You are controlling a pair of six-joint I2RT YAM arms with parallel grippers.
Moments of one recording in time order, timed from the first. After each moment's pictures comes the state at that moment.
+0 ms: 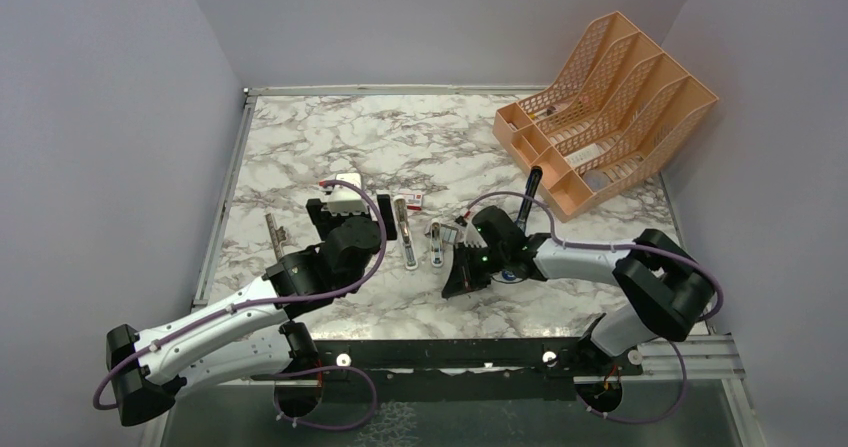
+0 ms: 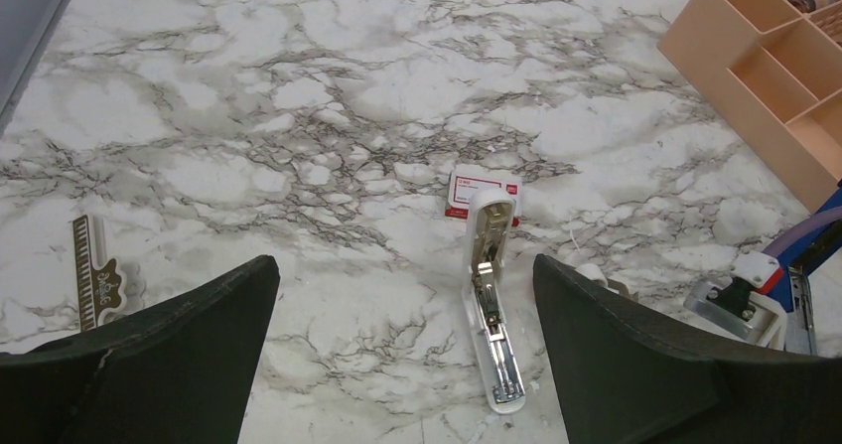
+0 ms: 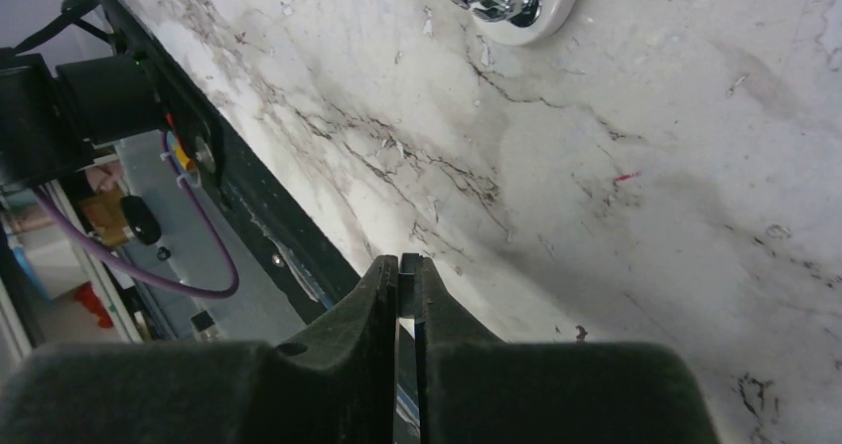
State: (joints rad) left arm -1.03 0.82 0.73 -0.34 -0.96 -0.47; right arm 0.80 1.49 0.62 0.00 -0.50 0.70
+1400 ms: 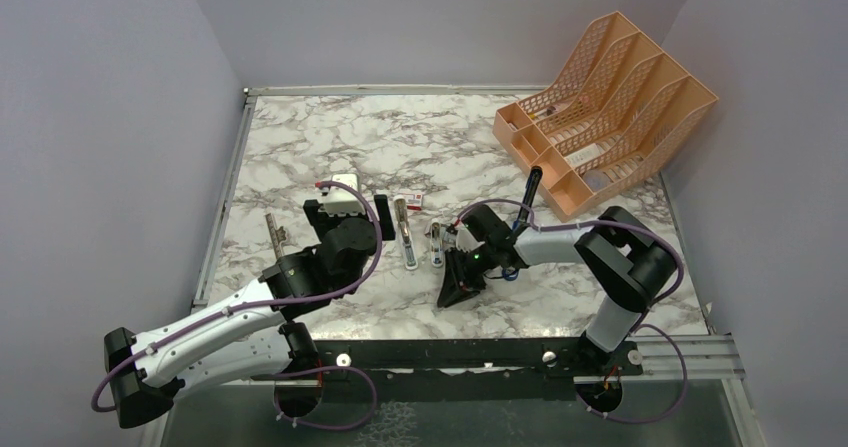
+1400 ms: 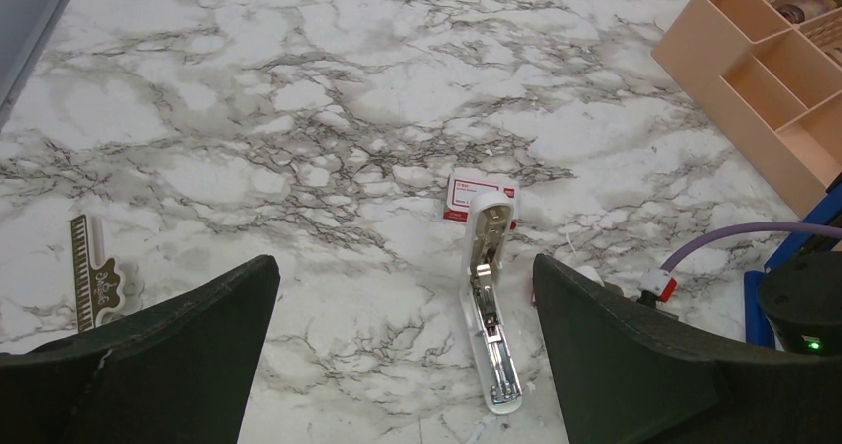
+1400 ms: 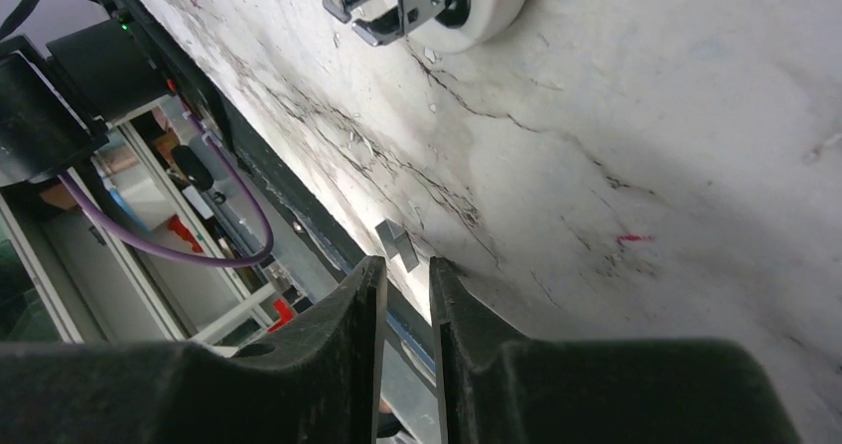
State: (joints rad) left arm -1.03 0.80 0.73 -0.34 -0.96 -0.48; right arm 0.77 1.73 0.72 -0.06 -0.69 0.74
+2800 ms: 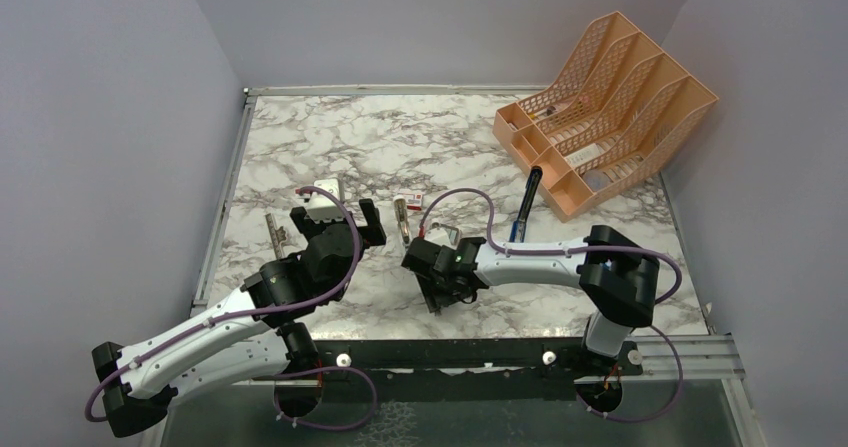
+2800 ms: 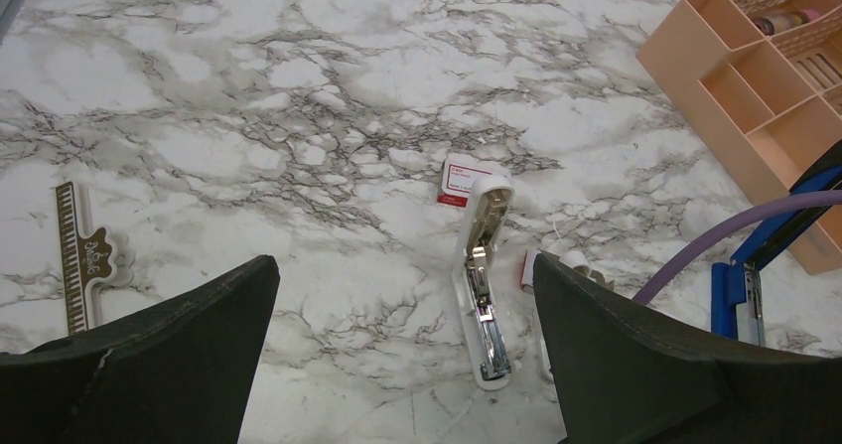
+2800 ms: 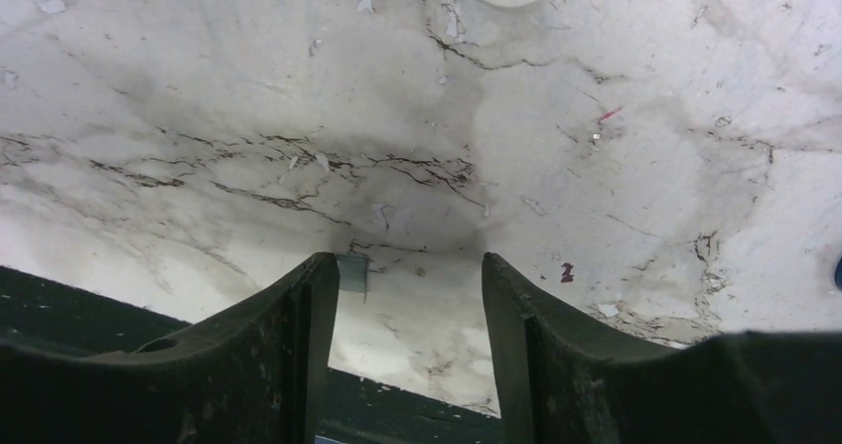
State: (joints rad) left arm -1.03 0.70 0.72 -0.45 -0.93 -0.57; right arm 1.19 1.74 1.08 -0.63 0.20 0.75
